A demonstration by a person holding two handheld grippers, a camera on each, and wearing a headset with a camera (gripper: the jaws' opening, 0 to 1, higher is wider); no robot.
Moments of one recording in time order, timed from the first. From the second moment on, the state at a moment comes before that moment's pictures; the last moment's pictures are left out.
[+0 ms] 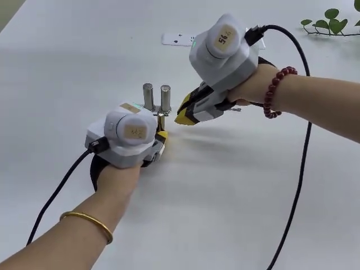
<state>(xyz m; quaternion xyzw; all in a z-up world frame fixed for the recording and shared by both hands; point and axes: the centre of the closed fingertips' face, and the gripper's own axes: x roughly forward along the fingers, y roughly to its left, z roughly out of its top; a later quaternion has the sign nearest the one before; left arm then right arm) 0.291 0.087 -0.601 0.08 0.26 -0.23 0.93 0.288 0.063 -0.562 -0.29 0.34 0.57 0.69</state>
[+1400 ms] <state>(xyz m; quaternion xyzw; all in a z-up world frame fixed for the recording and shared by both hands) 0.265 0.100 -0.555 0.02 0.21 -0.24 0.95 0.348 0.080 -0.554 -0.15 0.24 0.51 0.81</state>
